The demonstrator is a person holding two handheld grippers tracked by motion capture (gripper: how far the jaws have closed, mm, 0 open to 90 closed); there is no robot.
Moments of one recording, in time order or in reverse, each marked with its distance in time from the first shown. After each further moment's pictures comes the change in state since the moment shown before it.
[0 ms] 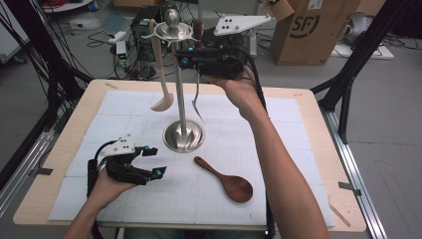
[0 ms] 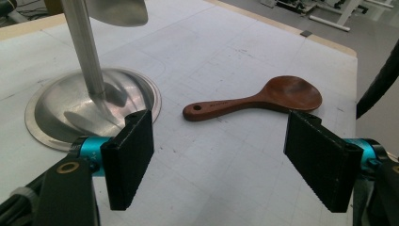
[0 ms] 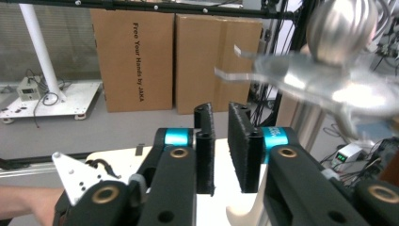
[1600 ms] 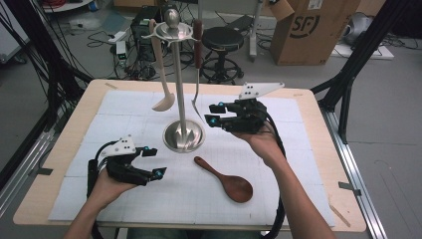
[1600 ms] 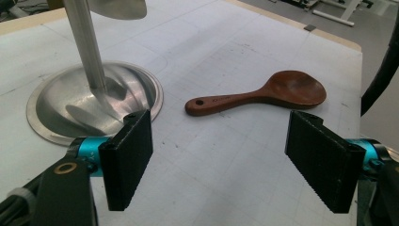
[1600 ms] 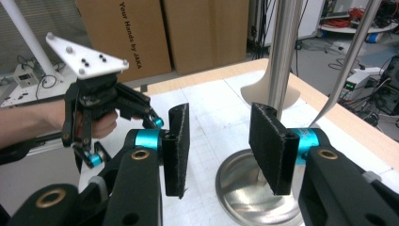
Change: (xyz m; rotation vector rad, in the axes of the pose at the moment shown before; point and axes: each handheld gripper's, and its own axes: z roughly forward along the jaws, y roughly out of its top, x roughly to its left) left arm 0.000 -0.002 0.000 0.017 0.010 0.001; right arm 0.021 -0.128 -0.040 0.133 -0.040 0.151
